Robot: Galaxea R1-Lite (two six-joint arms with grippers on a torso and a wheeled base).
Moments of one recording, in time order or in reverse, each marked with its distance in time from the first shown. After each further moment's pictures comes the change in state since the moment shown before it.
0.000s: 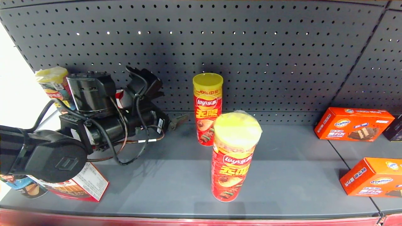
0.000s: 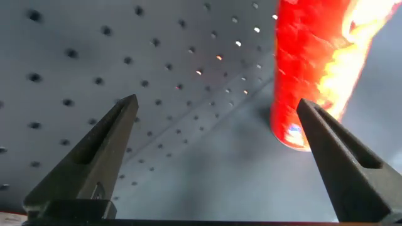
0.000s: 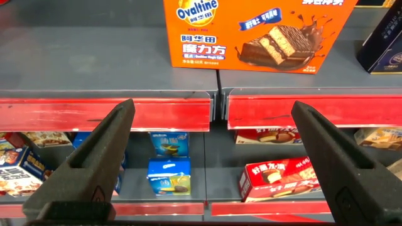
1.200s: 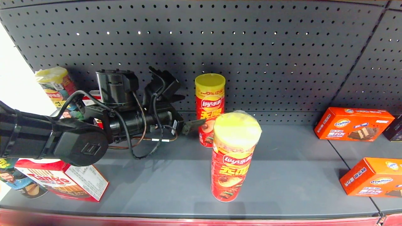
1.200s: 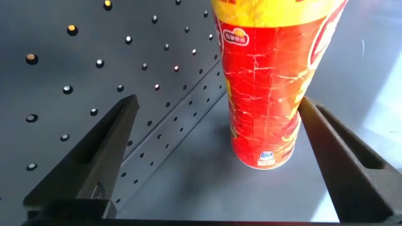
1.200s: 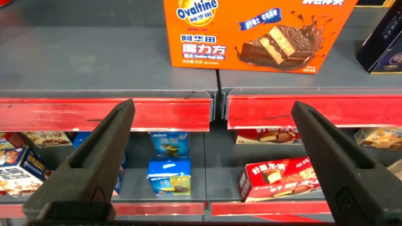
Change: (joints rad) left arm -0.034 0.086 -0.148 0.137 -0.179 0.005; right arm 0.001 0.000 0.000 0.000 0.000 0.000
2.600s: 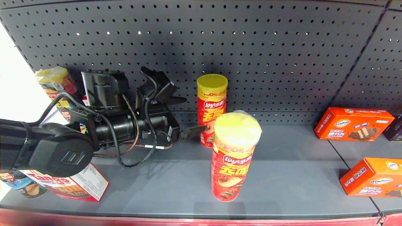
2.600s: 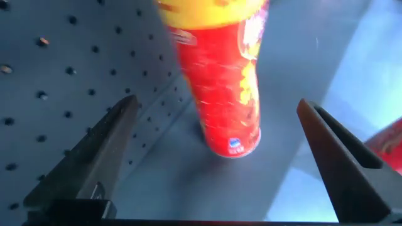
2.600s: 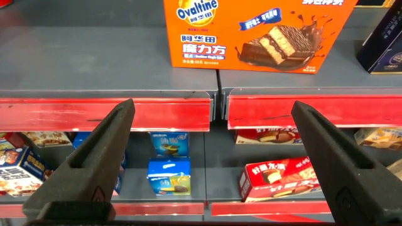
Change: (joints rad) left arm -0.019 -0.079 0.079 0.000 -0.075 0.017; right arm 0.000 0.000 0.000 0.000 0.000 0.000
